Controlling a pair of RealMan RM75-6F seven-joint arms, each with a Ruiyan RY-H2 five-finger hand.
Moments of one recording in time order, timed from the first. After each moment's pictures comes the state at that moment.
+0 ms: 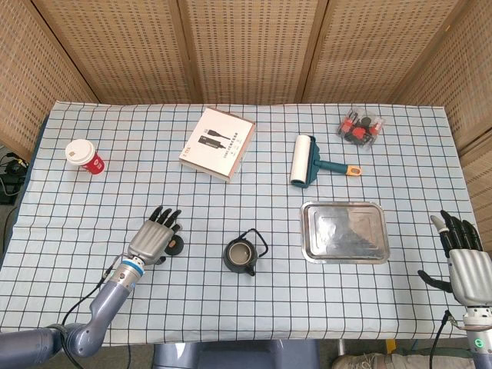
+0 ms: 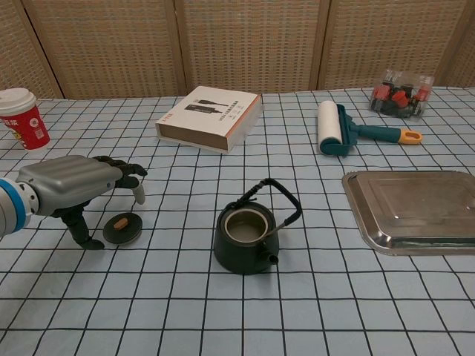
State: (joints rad) left arm -0.62 -1.54 -0.11 -1.61 1.00 0.94 0.80; right arm 0.09 -1.12 0.08 -1.56 -1.49 1.47 0.06
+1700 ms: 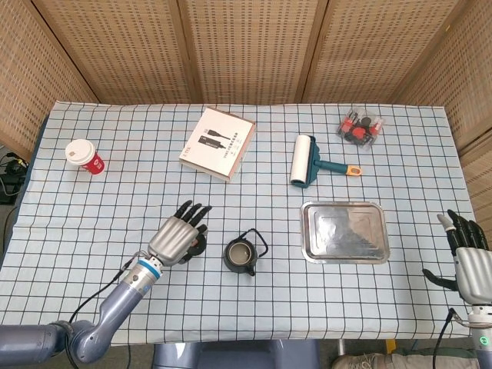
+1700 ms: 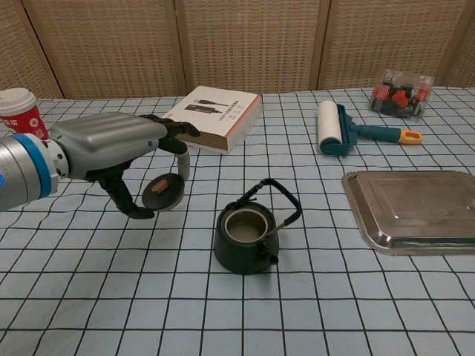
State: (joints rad) left arm -0.73 -1.50 -0.11 -1.80 1.09 1.02 0.73; right arm 0.09 -1.11 0.09 -1.55 -1.44 1.44 0.11
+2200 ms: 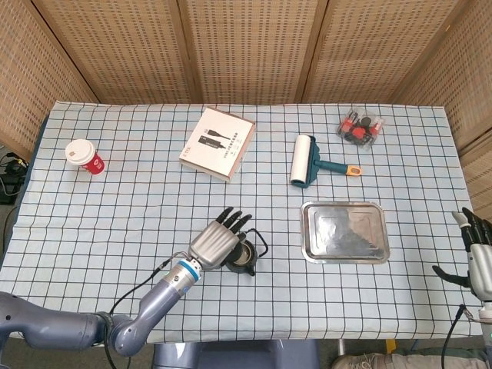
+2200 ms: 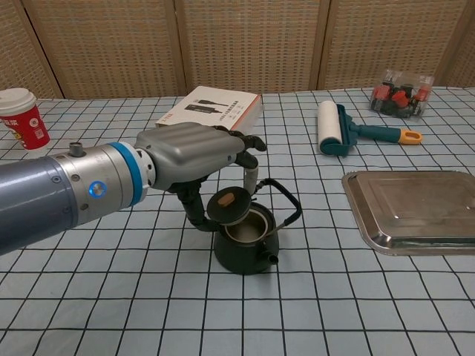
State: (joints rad) left arm -0.90 -1.68 -0.17 -1.74 0.92 0.98 0.89; right arm 0.09 -1.09 0.12 -1.50 -1.39 1.40 0.20
